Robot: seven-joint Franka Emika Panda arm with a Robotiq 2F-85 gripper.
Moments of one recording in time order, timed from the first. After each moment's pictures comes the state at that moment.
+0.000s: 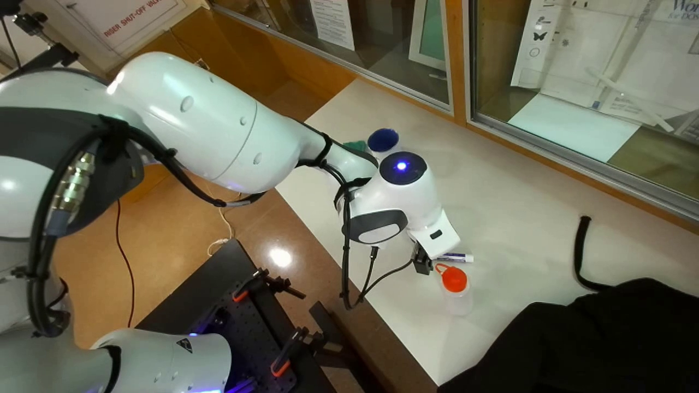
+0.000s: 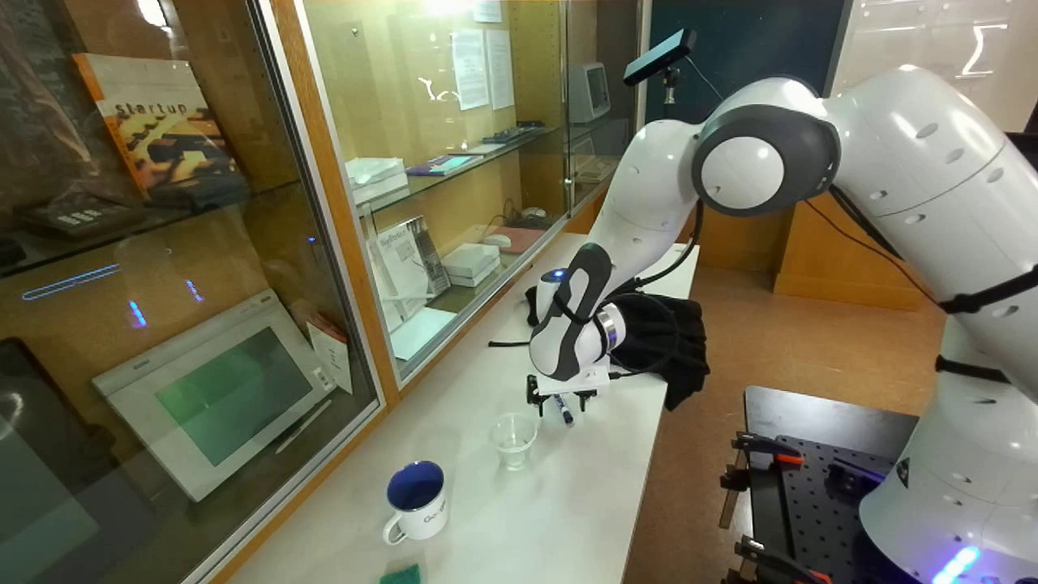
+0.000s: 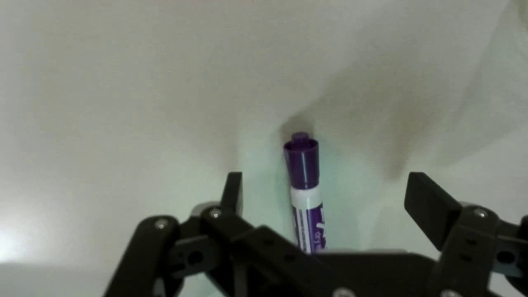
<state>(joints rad) -0.06 0.79 -0.21 -2.02 0.34 2.81 0.56</state>
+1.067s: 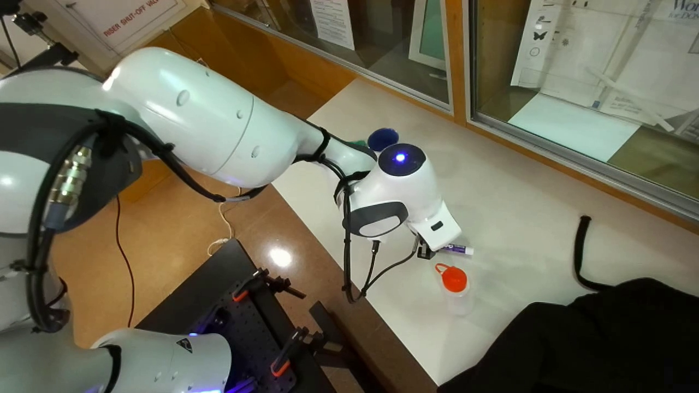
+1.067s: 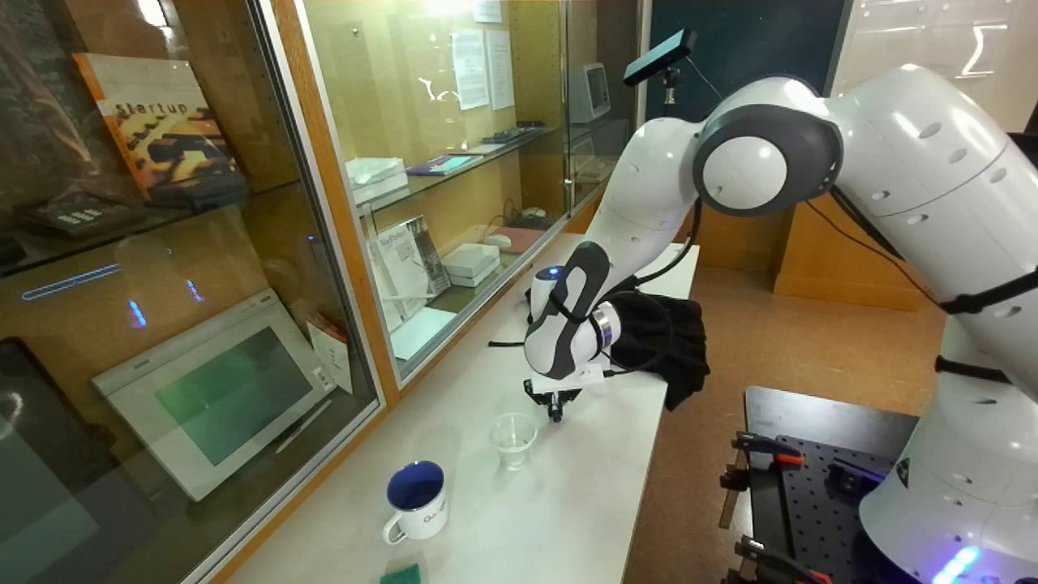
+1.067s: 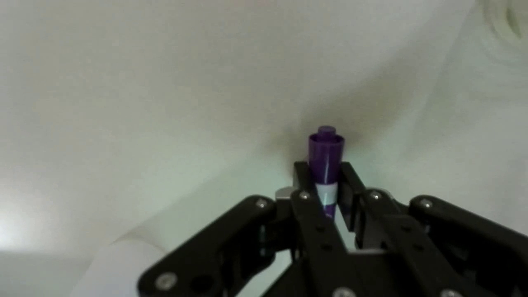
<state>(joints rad) -0.04 0.78 -0.21 -2.00 0.34 2.81 0.56</state>
